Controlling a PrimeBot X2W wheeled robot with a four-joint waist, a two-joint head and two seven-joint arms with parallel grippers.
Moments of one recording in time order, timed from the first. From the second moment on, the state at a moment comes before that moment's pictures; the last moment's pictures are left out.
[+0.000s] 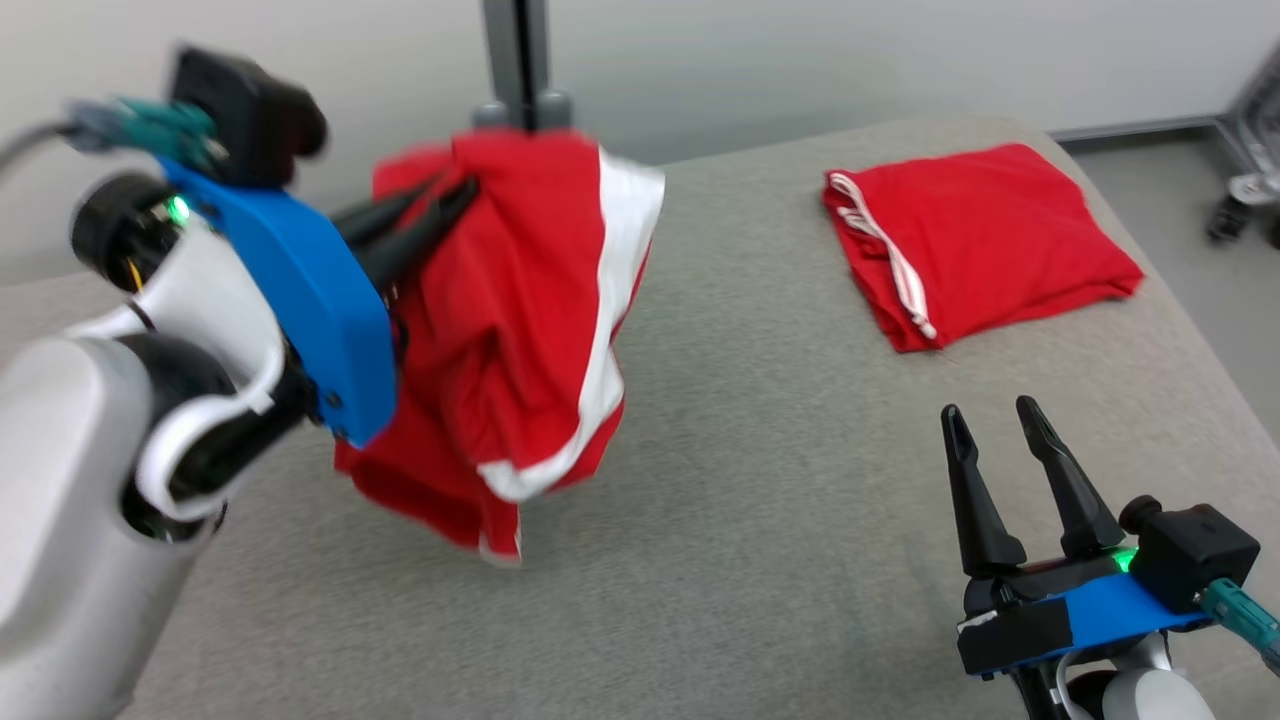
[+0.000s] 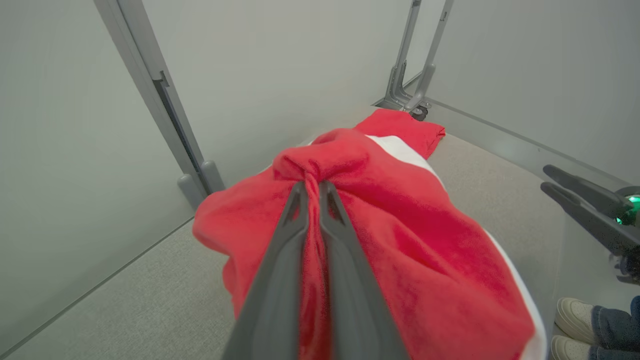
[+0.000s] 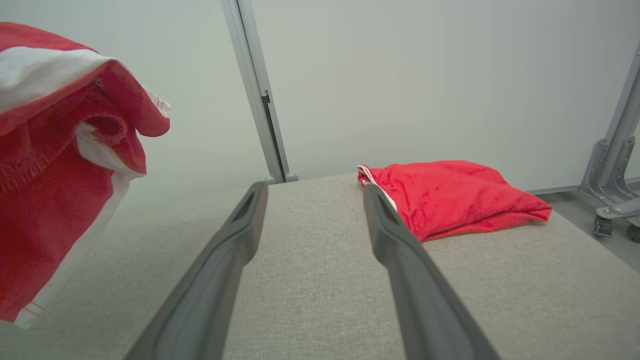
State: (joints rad) left arm -0.71 0.53 -0.46 -0.10 -0.83 -0.12 0.69; right arm -0.07 -0.05 0.05 0.01 0.24 0.13 -0.13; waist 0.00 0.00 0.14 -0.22
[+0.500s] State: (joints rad) left arm -0.72 0.66 -1.01 0.11 -0.81 -0.13 0.43; right arm -0.09 -0.05 0.06 0.04 0.27 0.13 -0.17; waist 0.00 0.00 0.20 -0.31
